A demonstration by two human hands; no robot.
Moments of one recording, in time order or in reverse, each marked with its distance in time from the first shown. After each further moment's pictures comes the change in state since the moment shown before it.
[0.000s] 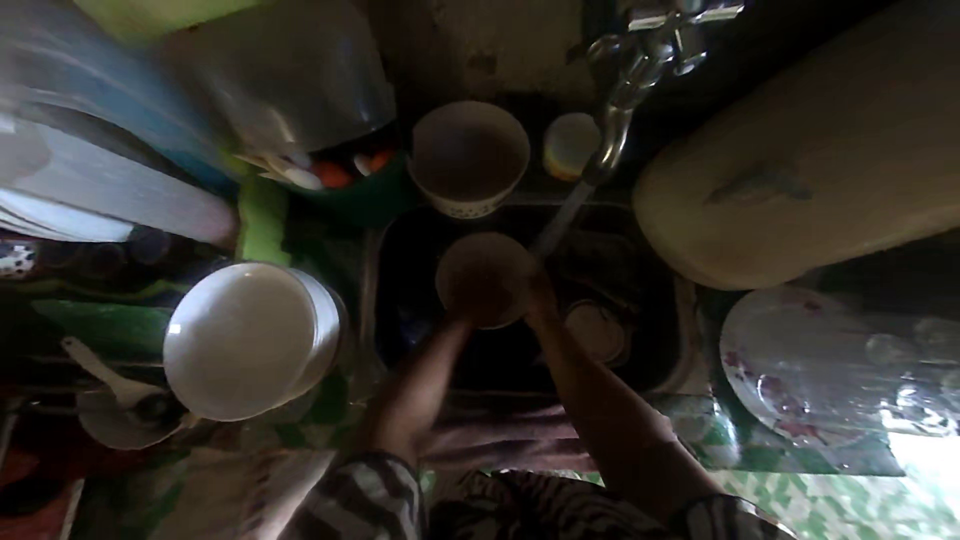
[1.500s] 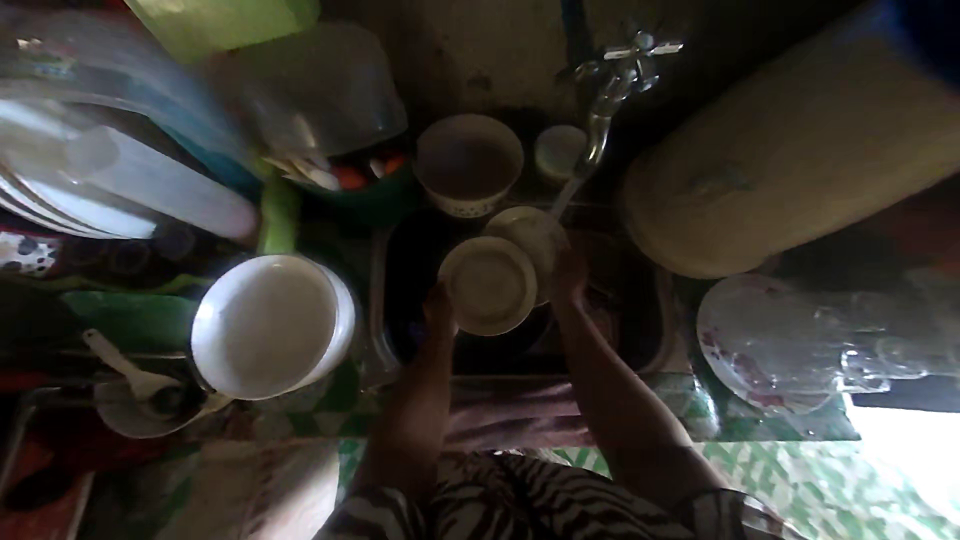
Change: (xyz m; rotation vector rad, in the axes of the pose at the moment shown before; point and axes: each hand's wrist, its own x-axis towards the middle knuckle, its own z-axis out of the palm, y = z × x) left_hand -0.063 -0.012 -0.011 -1.181 0.467 -0.622; right_hand -0.039 -0.047 -0.035 -0.248 0.259 -0.247
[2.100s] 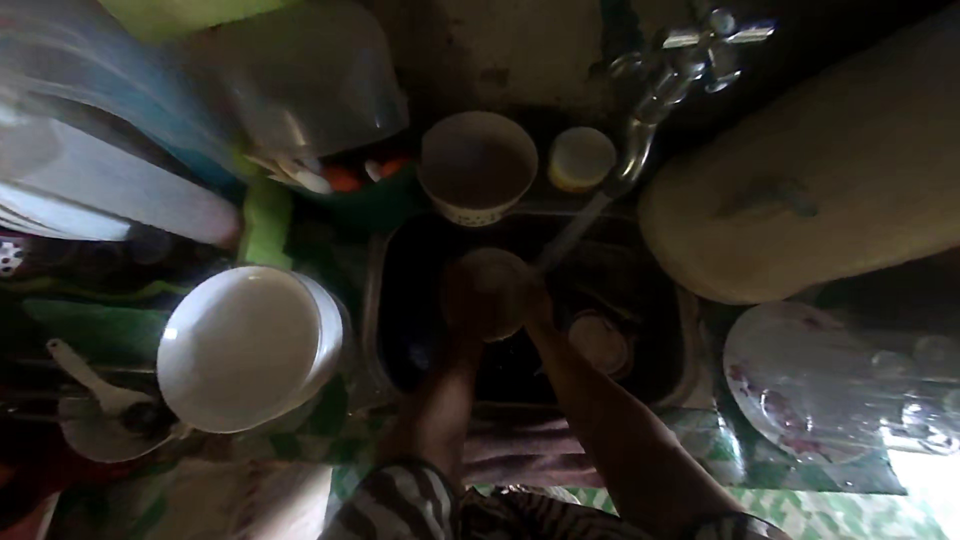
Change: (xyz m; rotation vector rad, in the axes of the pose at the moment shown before) left_hand 0.022 0.012 0.057 0.843 -0.049 0.342; right_hand 0.016 0.022 0.063 -0.343 -0.356 0.201
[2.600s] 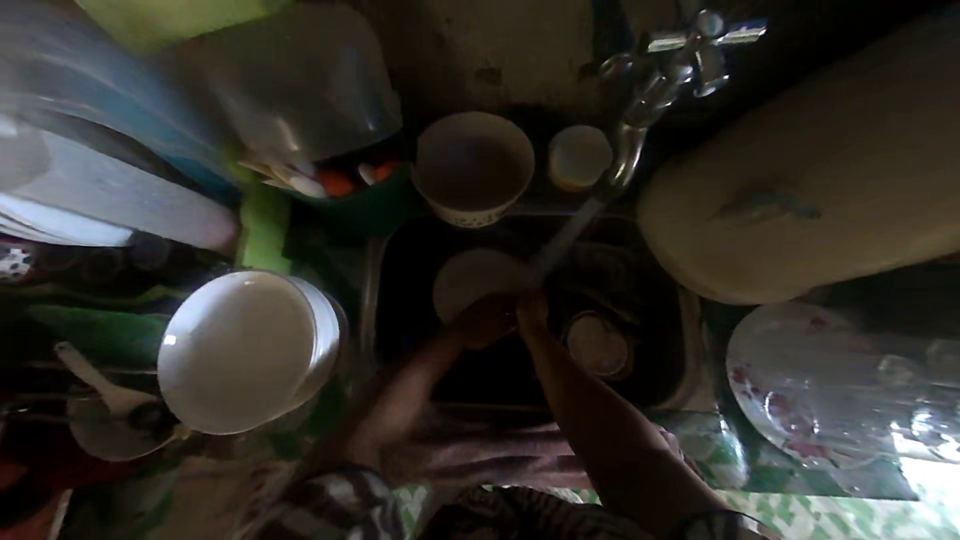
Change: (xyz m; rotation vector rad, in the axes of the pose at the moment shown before) left_hand -0.005 0.000 -0.033 0.015 -0.594 0.664; right_hand 0.003 0.002 0.008 0.194 0.020 0.099
